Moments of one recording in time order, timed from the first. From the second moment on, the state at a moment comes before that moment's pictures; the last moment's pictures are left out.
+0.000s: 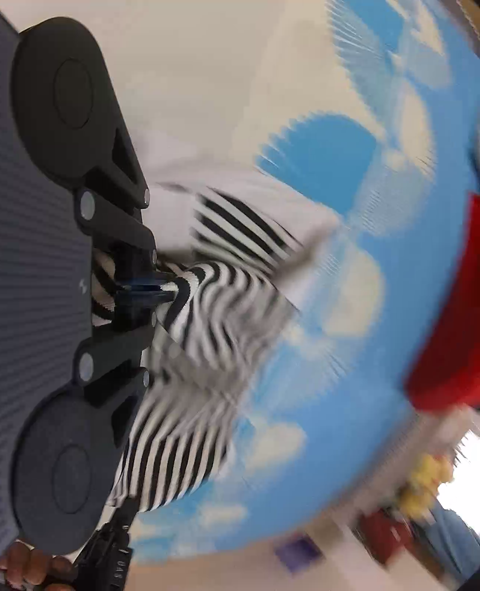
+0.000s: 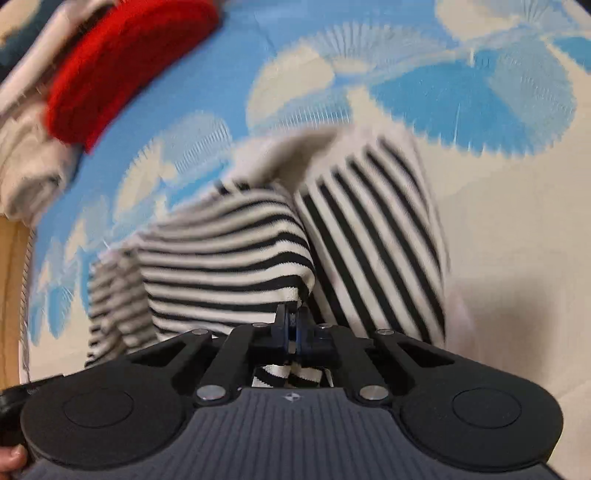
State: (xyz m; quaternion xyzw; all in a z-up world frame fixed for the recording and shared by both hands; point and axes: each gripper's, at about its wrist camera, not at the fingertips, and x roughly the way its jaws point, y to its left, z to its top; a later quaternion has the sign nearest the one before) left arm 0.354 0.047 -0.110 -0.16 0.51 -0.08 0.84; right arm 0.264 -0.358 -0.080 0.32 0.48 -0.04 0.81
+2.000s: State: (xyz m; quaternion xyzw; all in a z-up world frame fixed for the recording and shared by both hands) left arm 0.337 0.030 -0.145 0.01 0.57 -0.05 0.82; right arm 0.256 -0.348 -0.099 0.22 0.55 -0.08 0.80
